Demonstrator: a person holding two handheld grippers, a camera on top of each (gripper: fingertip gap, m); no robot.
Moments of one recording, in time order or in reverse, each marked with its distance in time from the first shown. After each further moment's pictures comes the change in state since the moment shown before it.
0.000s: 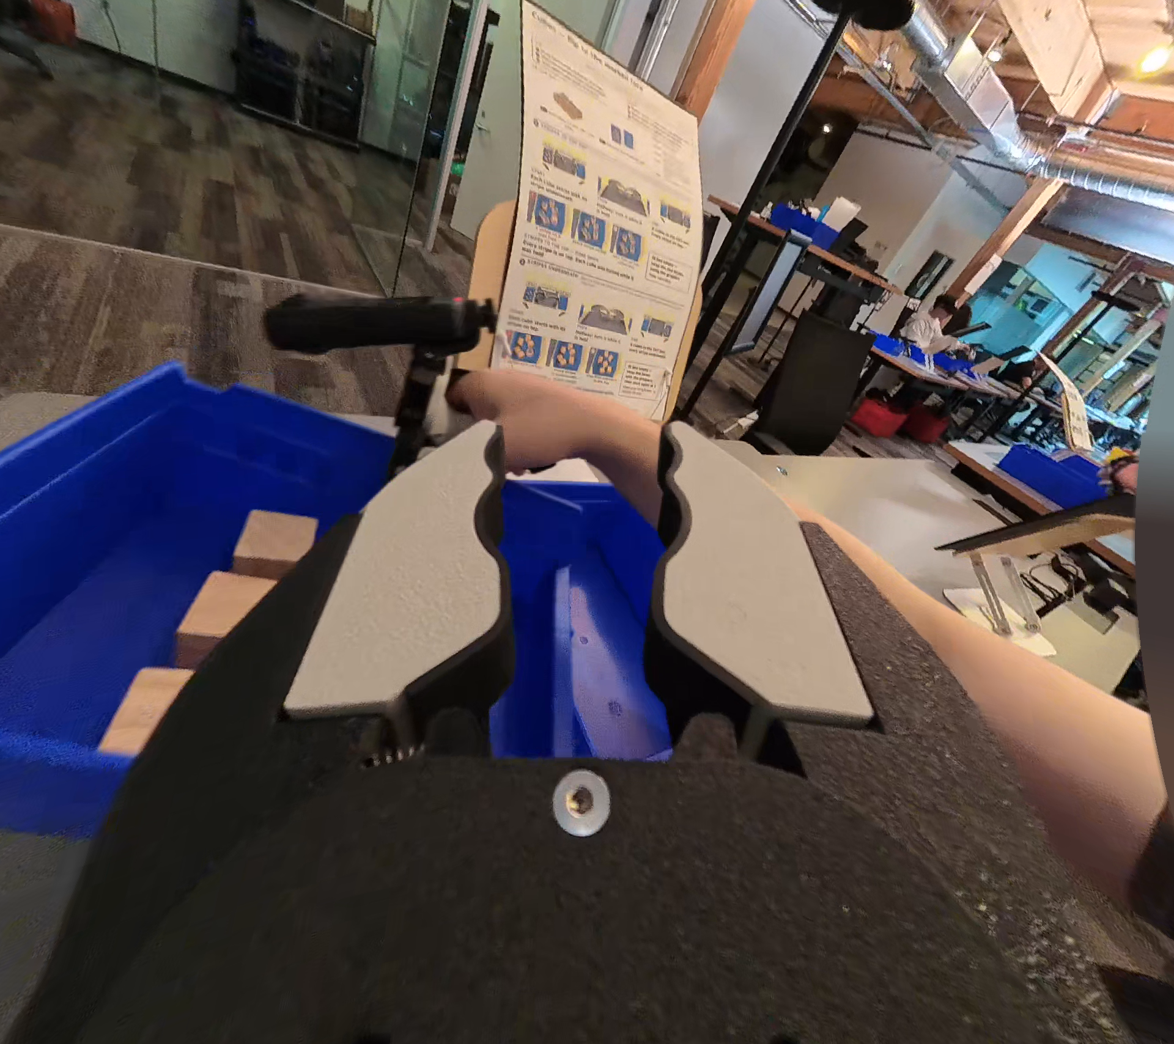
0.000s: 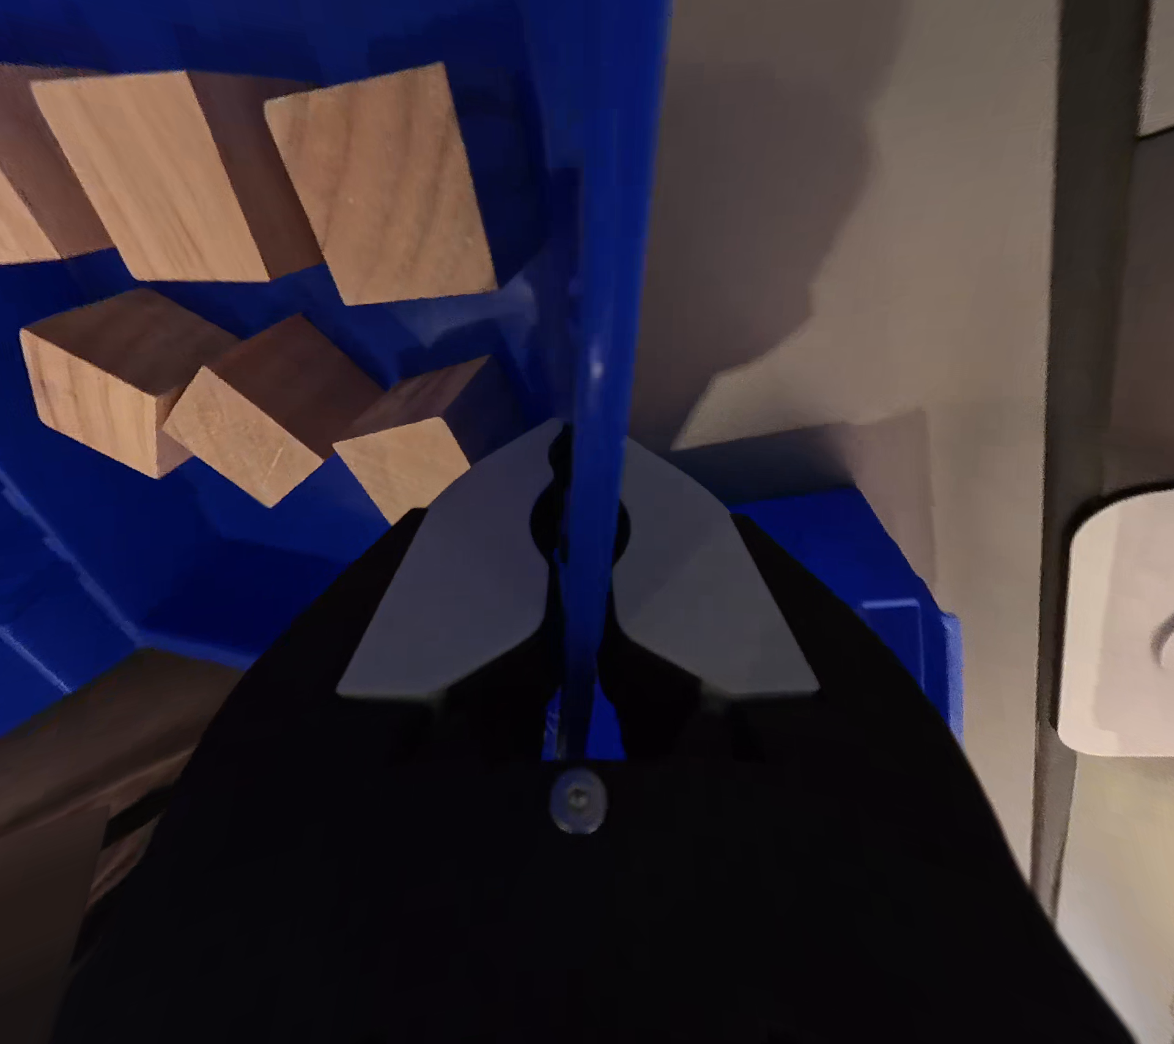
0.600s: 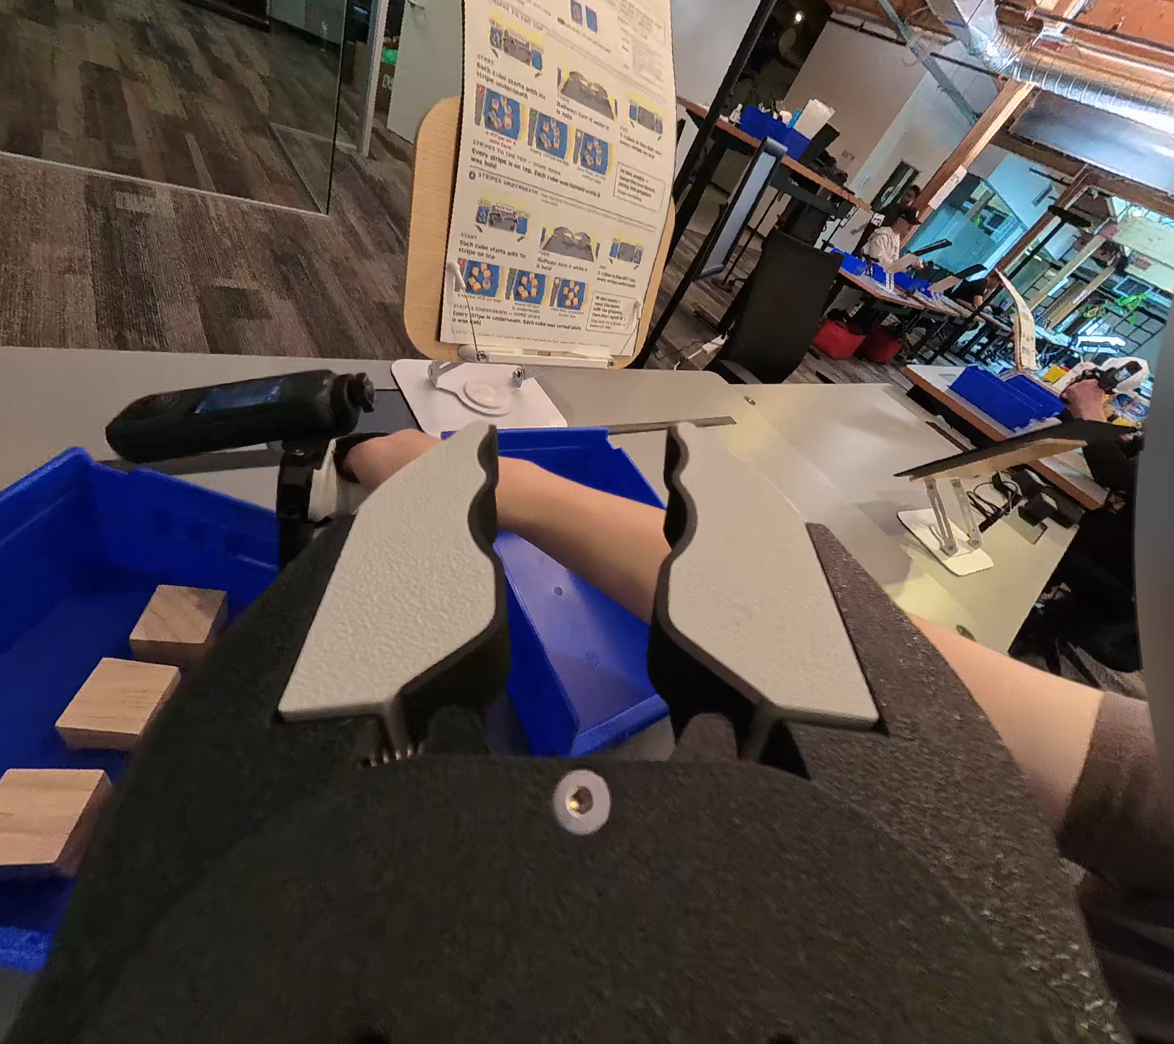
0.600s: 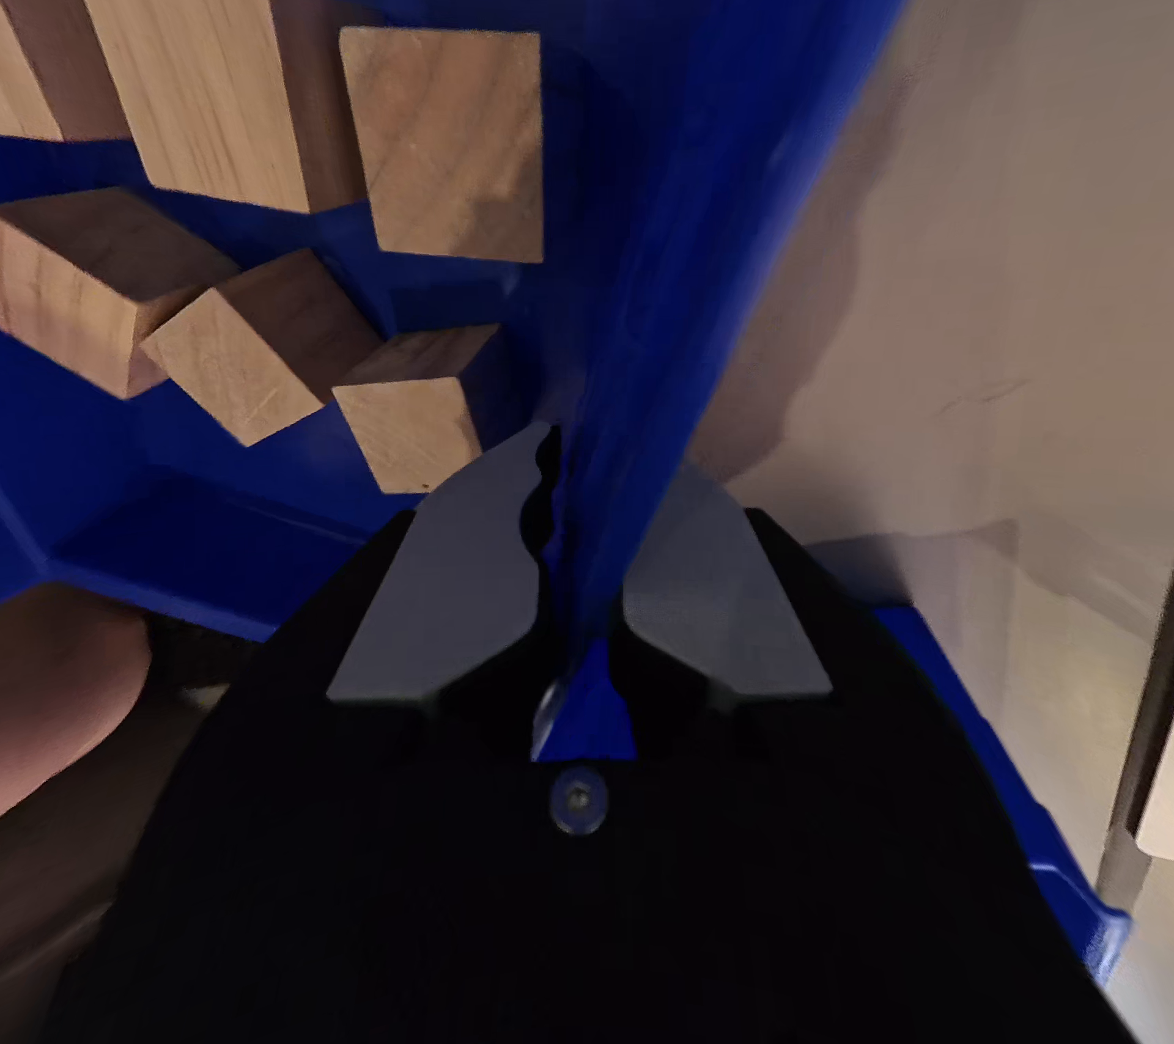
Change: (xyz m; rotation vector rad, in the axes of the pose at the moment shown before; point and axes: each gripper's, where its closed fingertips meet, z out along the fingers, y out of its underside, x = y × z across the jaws) left arm 0.005 0.023 0.028 -0.149 0.076 -0.017; right arm 0.011 -0.006 0.091 -0.047 0.053 0.029
